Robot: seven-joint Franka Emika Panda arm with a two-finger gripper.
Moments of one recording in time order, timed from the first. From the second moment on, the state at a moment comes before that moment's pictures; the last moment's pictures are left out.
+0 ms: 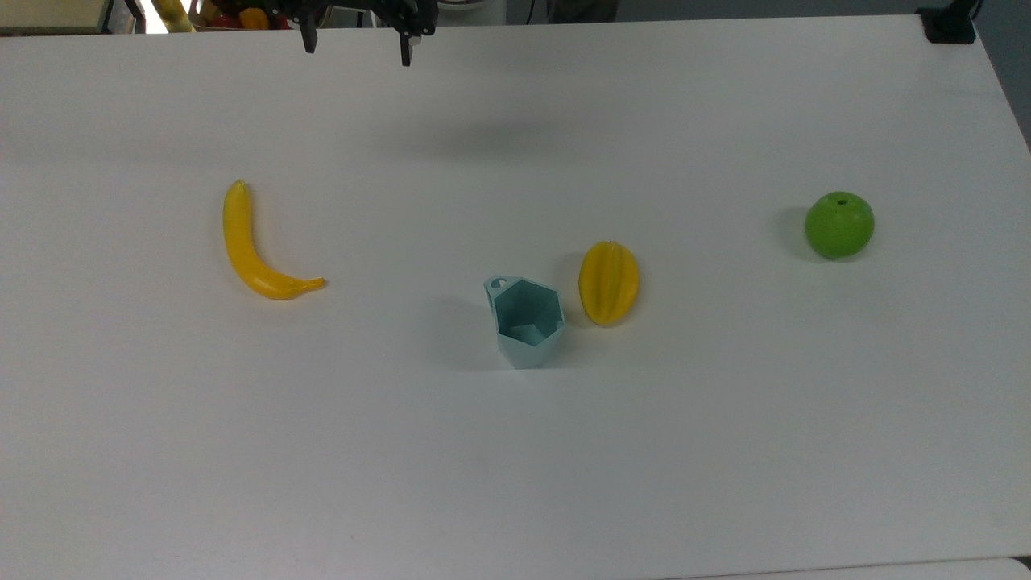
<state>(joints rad) 0.00 0.01 -0.01 -1.69 -0.07 1.76 0.05</state>
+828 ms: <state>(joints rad) 0.01 0.07 0.01 -1.69 -0.06 1.85 -0.04</state>
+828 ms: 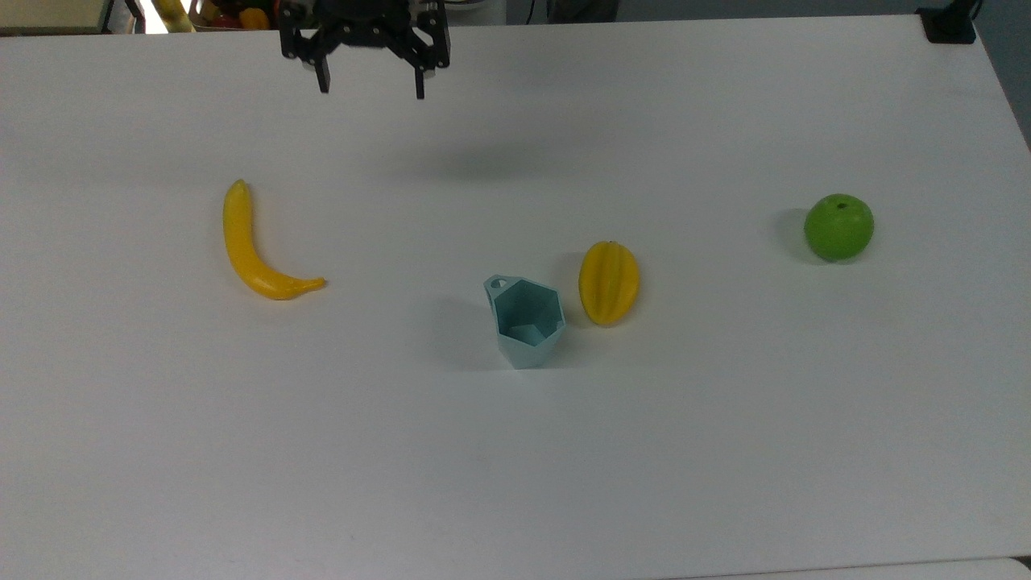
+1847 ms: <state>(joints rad) 0.08 0.45 0.06 -1.69 -0.12 2.33 -0.15</state>
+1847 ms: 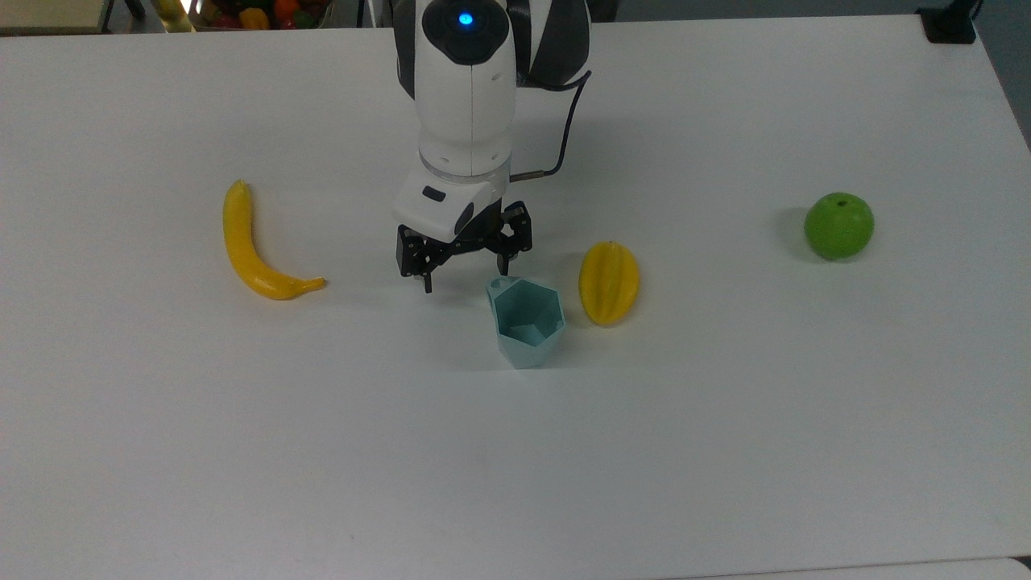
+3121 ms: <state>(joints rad) 0.11 0.48 0.07 -1.66 -0.12 2.41 -0.09</state>
